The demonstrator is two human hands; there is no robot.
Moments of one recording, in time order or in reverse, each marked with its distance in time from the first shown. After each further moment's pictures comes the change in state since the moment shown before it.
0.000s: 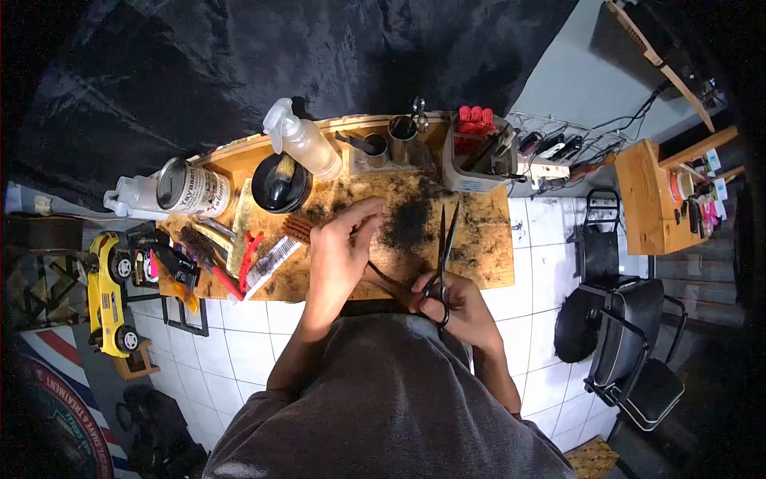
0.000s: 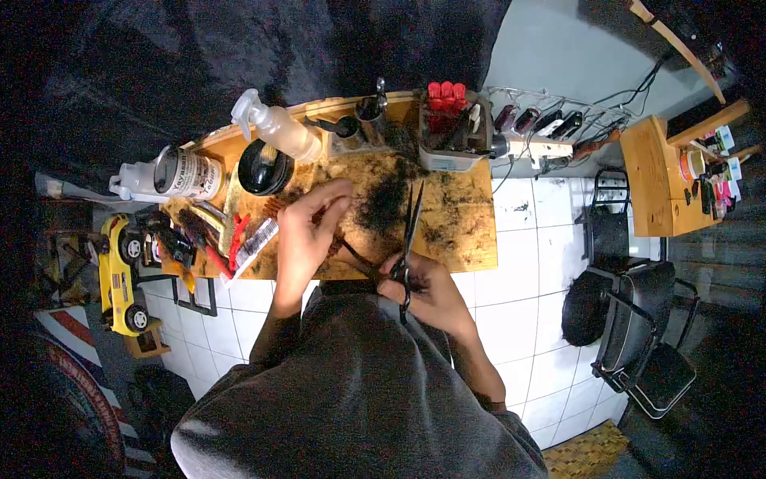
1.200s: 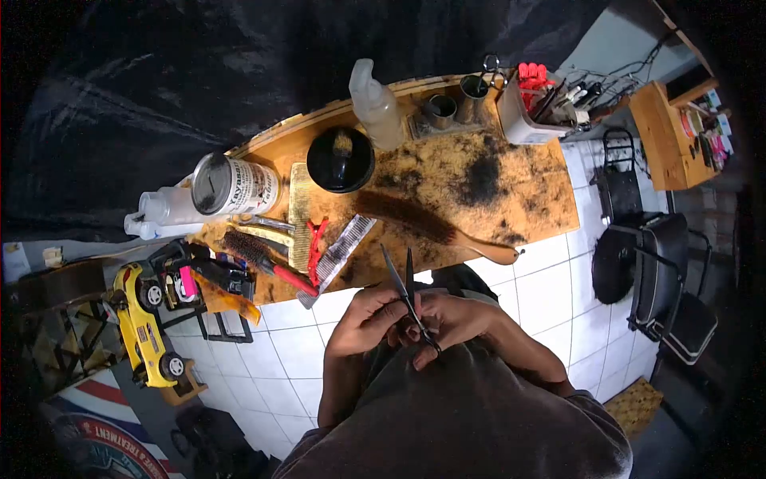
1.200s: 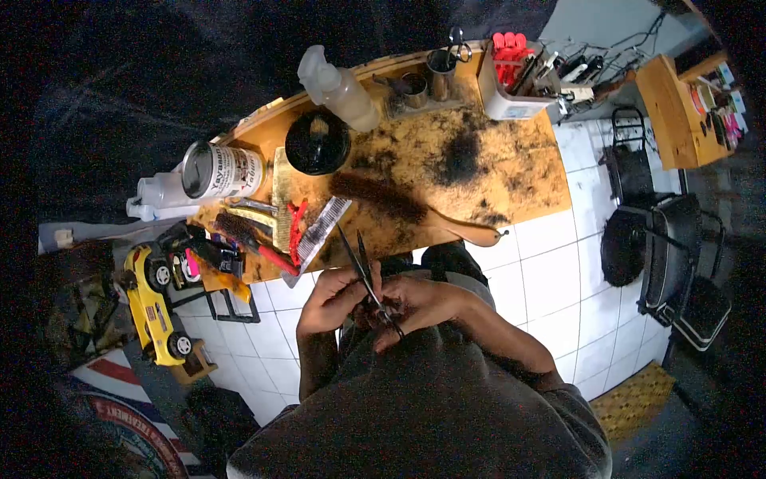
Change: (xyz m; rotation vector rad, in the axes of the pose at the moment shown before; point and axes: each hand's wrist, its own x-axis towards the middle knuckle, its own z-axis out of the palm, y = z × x) left_hand -0.094 -0.055 -0.126 -0.632 -0.620 -0.484; right_hand 0.036 0.047 0.141 0.198 -0.700 -0.098
